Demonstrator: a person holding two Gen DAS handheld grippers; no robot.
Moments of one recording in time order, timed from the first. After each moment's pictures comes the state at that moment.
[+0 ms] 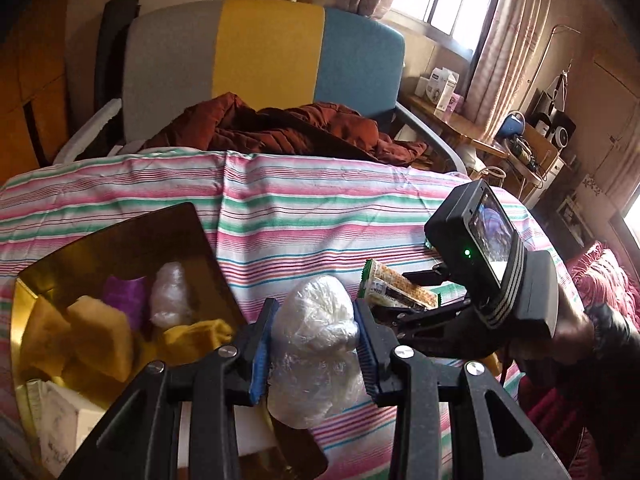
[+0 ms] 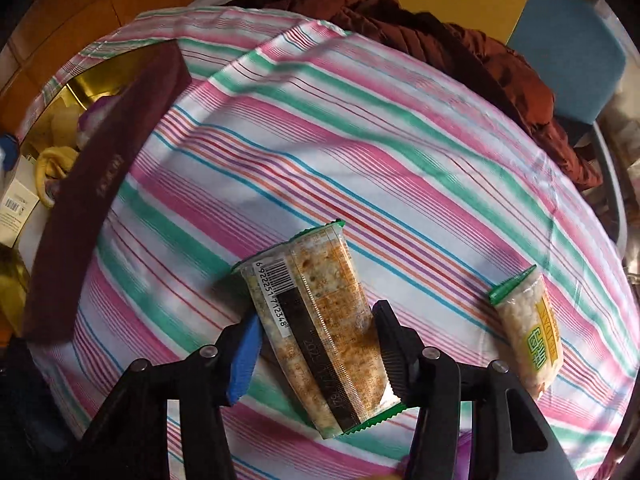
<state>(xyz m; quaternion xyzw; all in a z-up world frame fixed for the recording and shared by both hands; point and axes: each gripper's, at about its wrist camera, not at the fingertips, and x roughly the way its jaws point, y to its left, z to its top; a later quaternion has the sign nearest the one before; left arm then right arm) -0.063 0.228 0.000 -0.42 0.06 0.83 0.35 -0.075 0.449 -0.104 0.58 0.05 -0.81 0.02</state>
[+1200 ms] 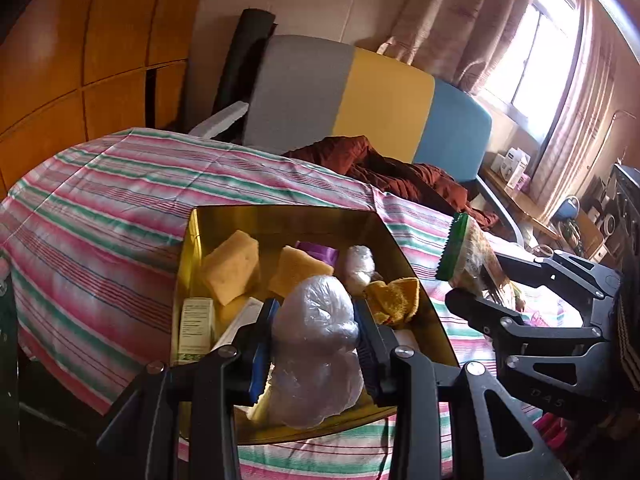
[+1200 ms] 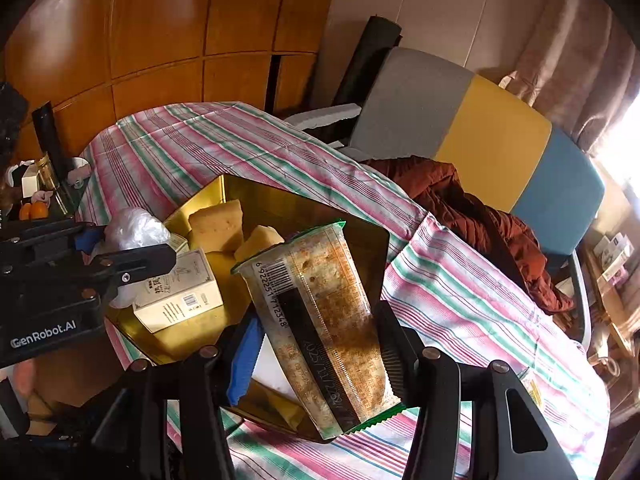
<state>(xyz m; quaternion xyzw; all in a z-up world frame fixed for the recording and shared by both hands) -0.044 0.027 0.012 -0.39 -0.05 0.90 0.21 -0.026 0.188 0.025 0.39 0.13 -0.91 0.04</state>
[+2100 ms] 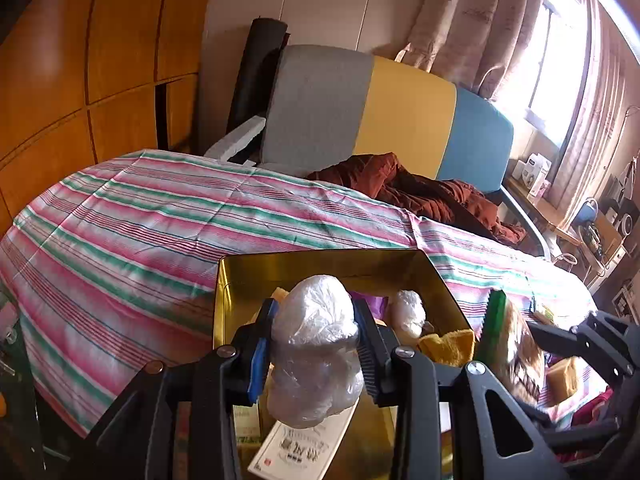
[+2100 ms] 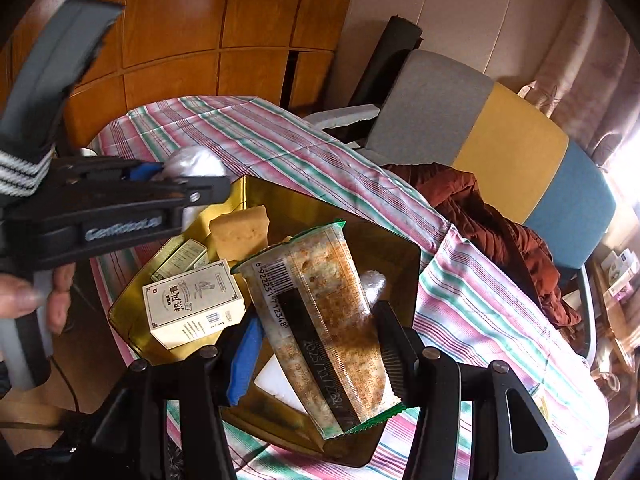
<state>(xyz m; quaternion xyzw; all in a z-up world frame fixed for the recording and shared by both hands) -0.119 0.022 0.013 -0.37 -0.02 0.91 0.19 -0.045 0.156 0.014 0.40 0.14 -0.90 0.06</state>
